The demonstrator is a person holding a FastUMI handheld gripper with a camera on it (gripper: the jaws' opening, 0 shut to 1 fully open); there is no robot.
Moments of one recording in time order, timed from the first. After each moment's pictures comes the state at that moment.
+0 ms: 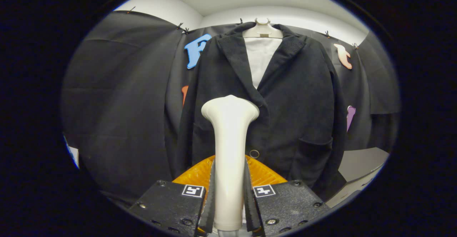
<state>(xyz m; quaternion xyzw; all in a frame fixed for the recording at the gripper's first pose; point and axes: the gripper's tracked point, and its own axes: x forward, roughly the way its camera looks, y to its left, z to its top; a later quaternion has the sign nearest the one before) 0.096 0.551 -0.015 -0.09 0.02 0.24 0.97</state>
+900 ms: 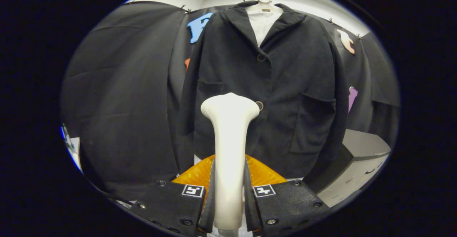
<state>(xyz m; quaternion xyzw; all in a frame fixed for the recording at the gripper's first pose) 0.077 0.524 -0.107 -0.12 0.12 0.23 0.96</state>
